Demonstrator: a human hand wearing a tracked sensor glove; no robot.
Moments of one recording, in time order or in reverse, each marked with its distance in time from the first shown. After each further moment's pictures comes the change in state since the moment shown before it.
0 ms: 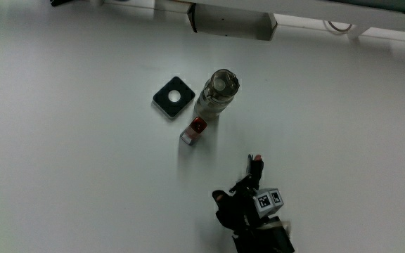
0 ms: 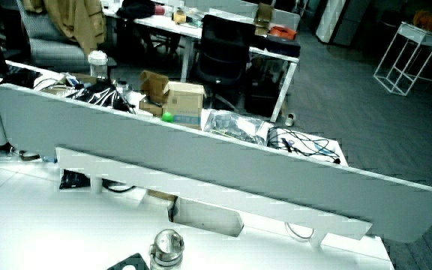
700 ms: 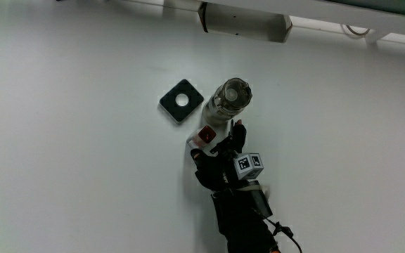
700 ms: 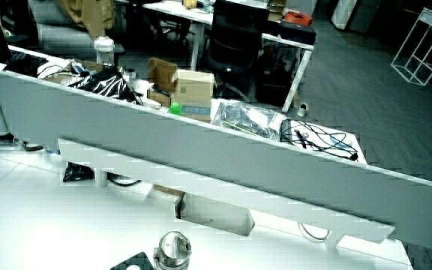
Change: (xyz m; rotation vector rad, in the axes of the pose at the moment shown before) arm -0.015 0.047 0.009 0.066 -0.020 -0.109
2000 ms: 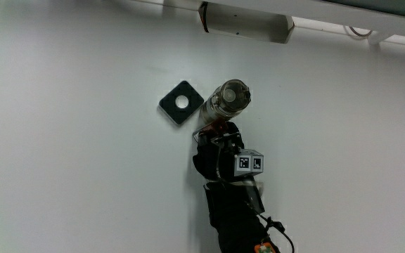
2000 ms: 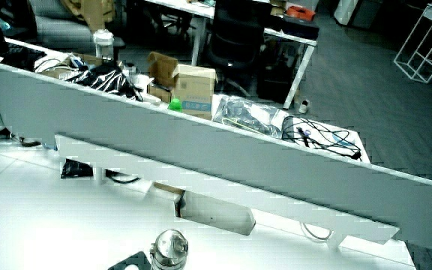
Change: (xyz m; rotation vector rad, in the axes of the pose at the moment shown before) arm -0.008 -0.014 0.018 0.385 -0.099 0.021
